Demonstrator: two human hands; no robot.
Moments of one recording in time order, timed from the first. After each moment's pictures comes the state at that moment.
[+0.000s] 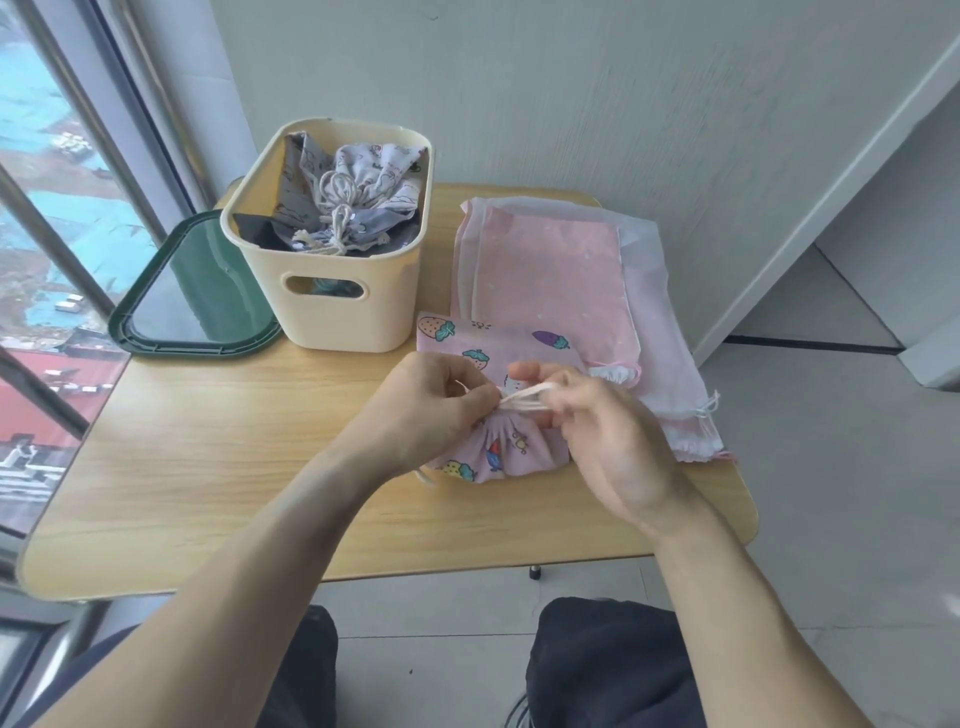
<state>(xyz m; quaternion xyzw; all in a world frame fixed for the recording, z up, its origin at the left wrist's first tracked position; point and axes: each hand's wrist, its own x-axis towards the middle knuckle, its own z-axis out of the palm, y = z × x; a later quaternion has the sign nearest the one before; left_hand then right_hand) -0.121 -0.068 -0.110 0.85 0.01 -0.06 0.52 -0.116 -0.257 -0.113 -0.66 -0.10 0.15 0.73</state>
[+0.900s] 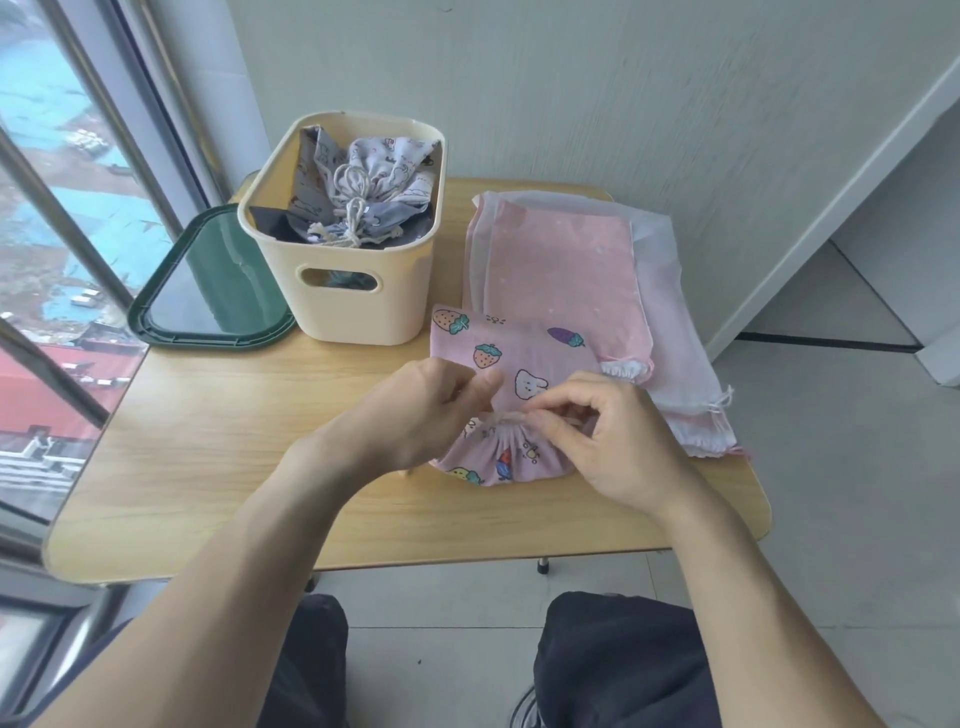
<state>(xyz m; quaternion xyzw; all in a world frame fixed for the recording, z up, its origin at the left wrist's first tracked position) -0.124 -0.052 -0.111 0.92 -0.08 -0.07 0.38 -0.111 -0.268 -0.124 -0.88 -0.21 0.01 0.42</state>
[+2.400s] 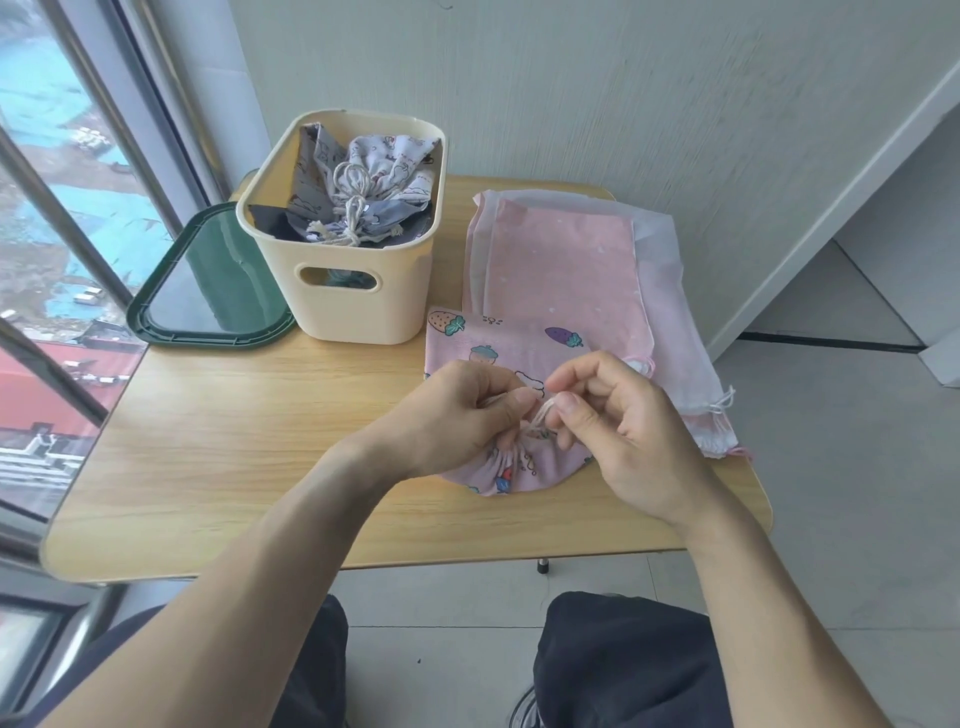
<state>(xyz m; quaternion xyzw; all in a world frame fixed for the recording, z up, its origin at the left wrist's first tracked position) -0.128 -0.074 -0.106 0.82 -0.11 -0.14 0.54 -0.121 -0.275 -0.113 -0.80 -0.22 0.06 0.56</state>
